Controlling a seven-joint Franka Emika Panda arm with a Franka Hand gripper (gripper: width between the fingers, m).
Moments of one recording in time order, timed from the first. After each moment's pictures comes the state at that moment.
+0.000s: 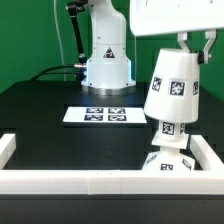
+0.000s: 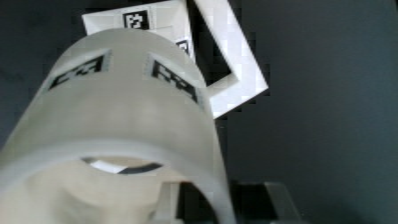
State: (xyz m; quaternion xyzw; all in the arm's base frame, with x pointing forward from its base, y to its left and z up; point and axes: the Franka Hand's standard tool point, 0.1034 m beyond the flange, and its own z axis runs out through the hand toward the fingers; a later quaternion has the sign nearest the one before) arm 0.617 0.107 0.179 -0.97 0.22 -0.06 0.05
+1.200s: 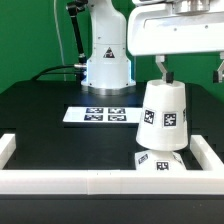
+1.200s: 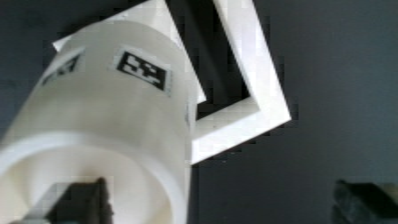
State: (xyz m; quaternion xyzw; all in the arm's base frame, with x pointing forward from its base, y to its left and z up) arm 0.591 0.108 0.159 -0.98 0.21 -0.07 0.05
